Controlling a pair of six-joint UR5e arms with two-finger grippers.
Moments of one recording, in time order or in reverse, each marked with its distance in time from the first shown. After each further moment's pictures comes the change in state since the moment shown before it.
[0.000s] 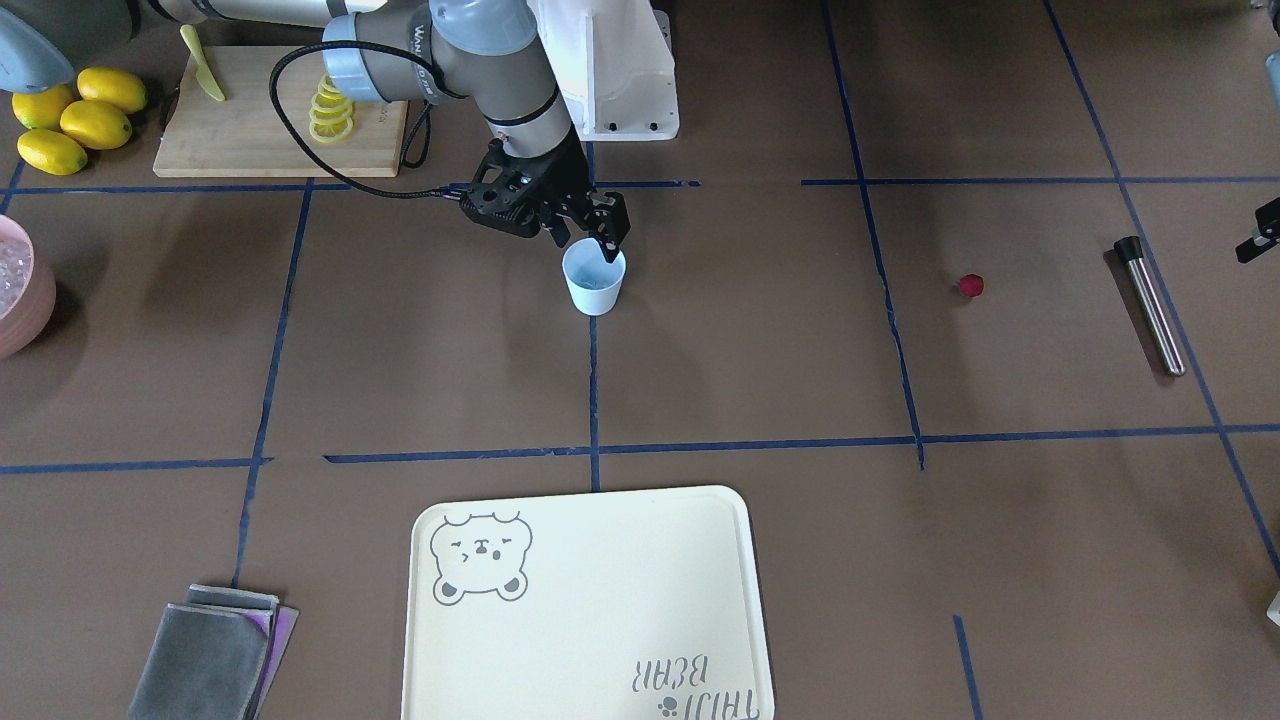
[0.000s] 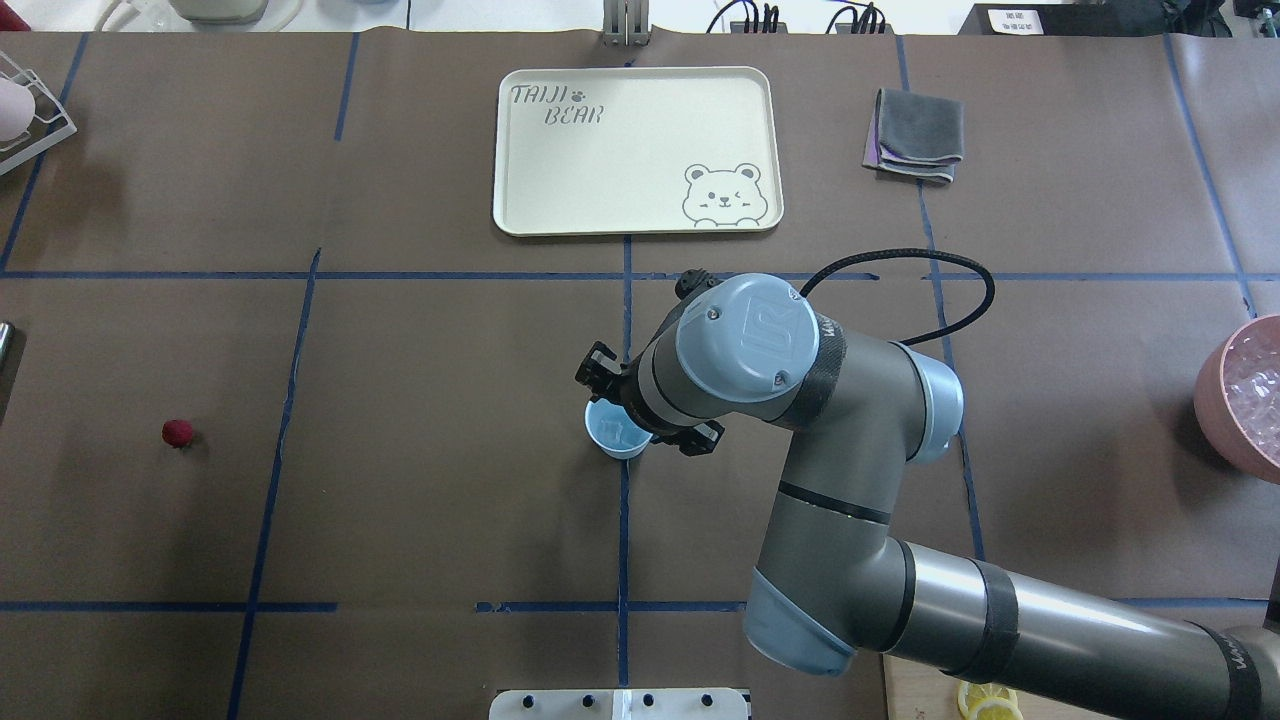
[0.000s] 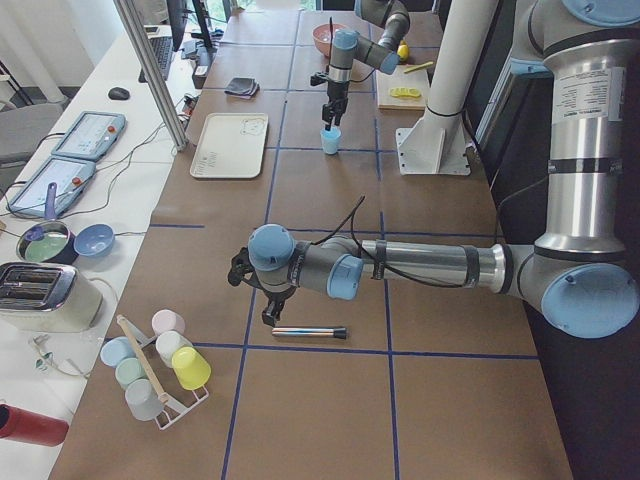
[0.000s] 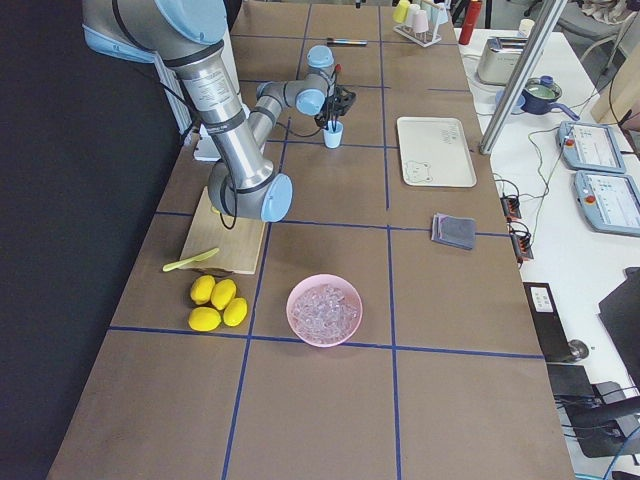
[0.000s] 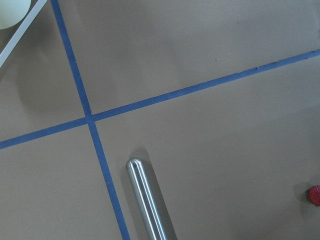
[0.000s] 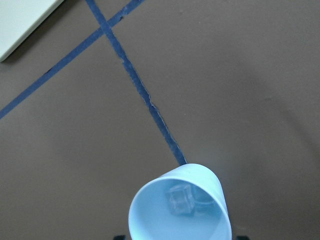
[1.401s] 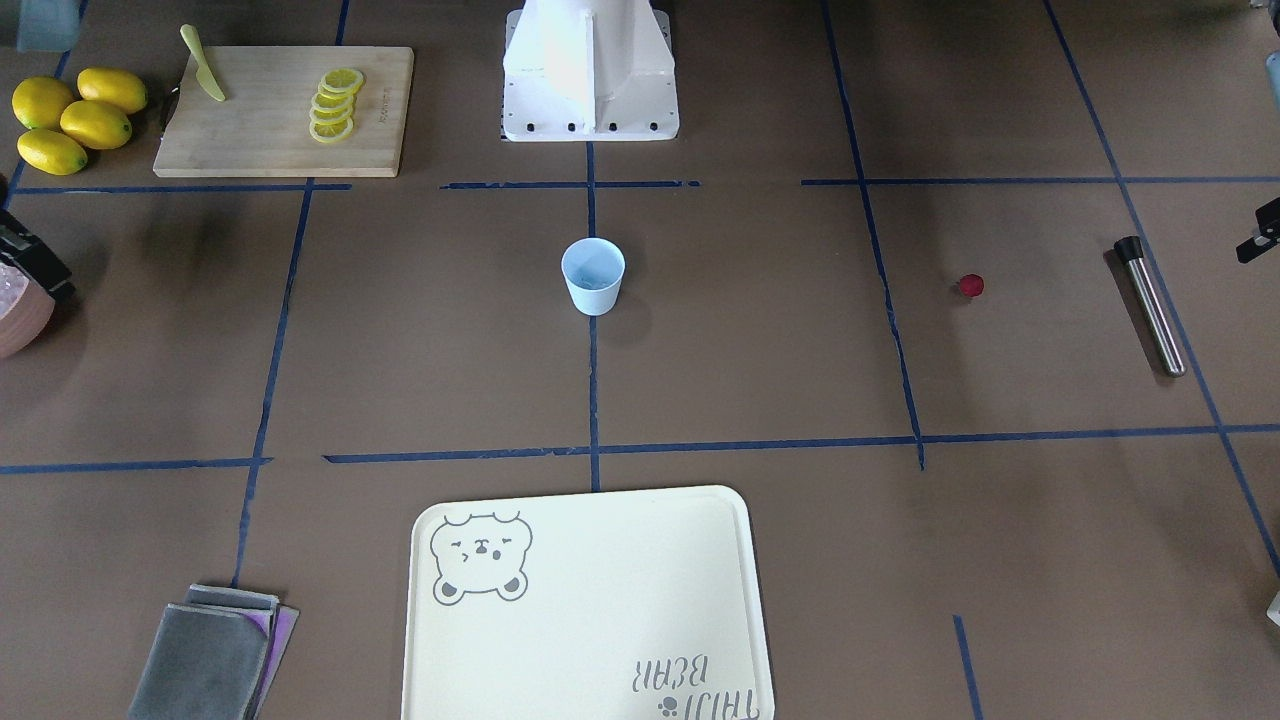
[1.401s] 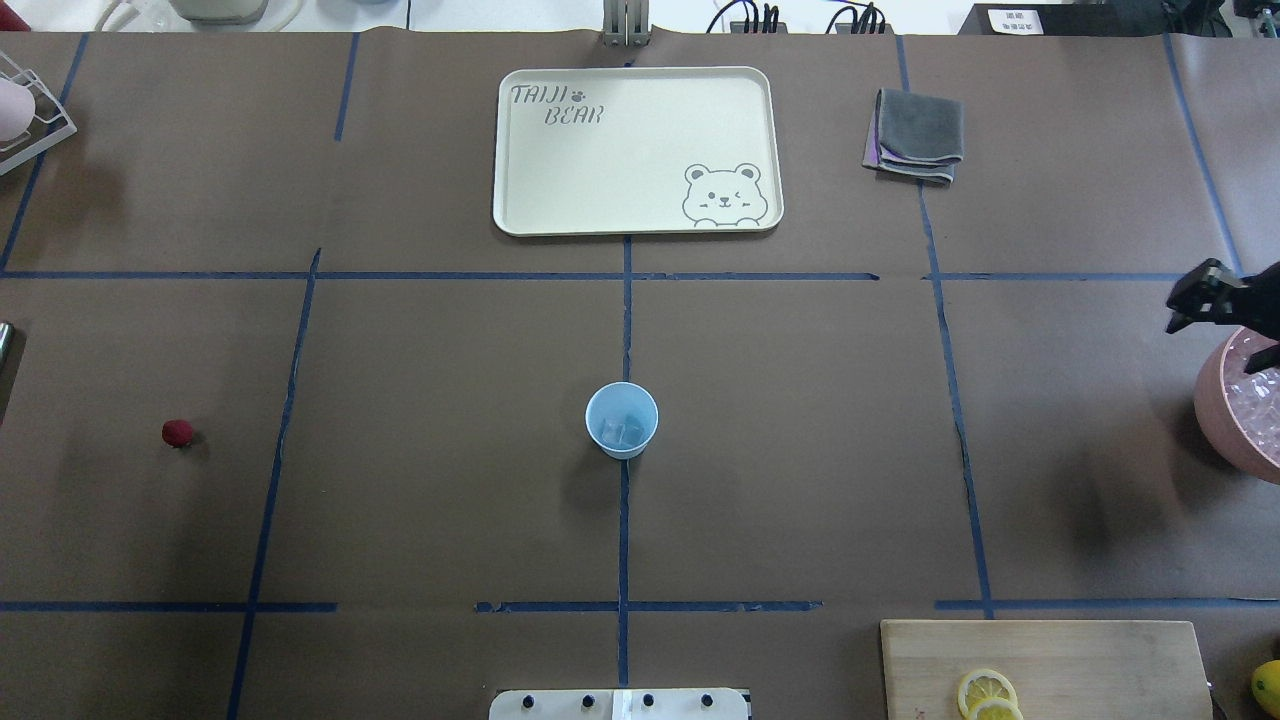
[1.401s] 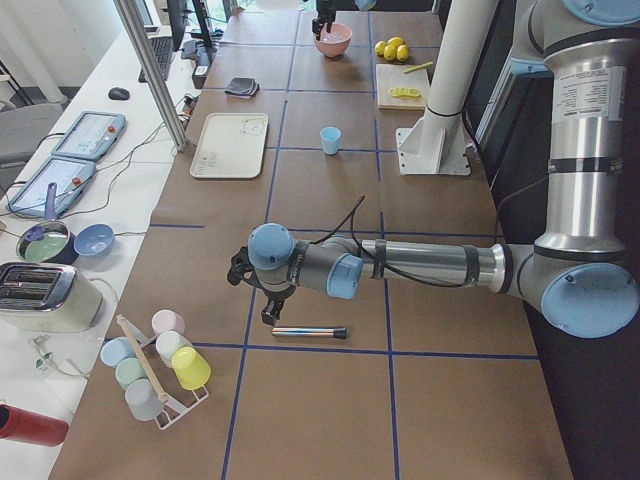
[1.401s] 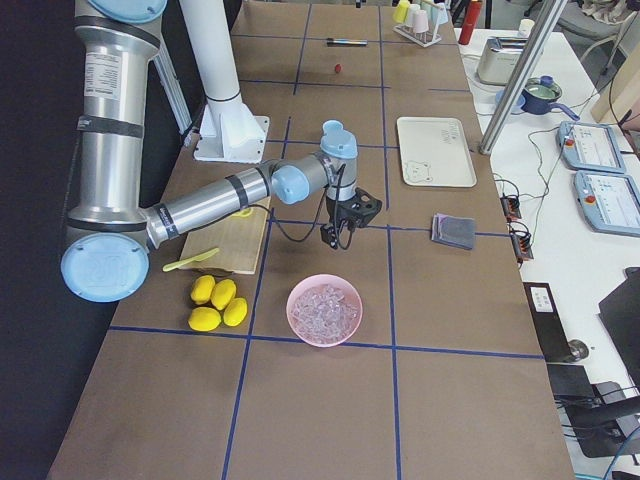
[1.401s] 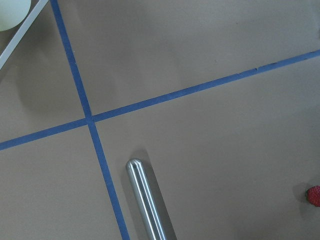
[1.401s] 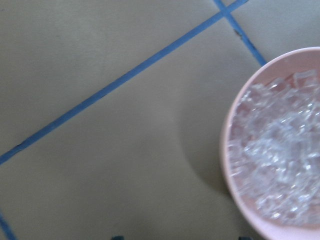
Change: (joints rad) left arm 0.000 -0.002 0.000 -0.001 -0.001 0.000; right arm 0.668 -0.805 0.267 -0.095 0.301 -0.688
